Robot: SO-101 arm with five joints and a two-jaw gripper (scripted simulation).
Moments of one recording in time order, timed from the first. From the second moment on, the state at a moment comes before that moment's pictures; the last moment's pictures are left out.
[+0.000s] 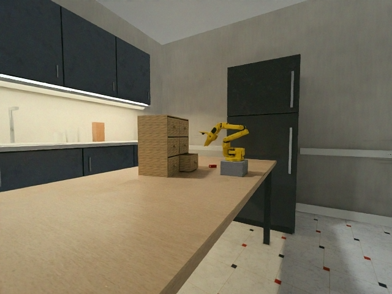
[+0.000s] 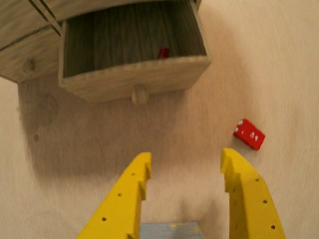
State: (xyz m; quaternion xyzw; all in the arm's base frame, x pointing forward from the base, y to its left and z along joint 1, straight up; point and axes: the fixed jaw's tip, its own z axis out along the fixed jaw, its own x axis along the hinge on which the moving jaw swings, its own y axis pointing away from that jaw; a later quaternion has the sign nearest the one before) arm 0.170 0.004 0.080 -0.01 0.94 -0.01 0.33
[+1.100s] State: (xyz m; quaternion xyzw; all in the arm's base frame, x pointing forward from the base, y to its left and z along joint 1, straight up) arm 0.183 0.009 0.101 -0.02 0.93 -0.01 0.38
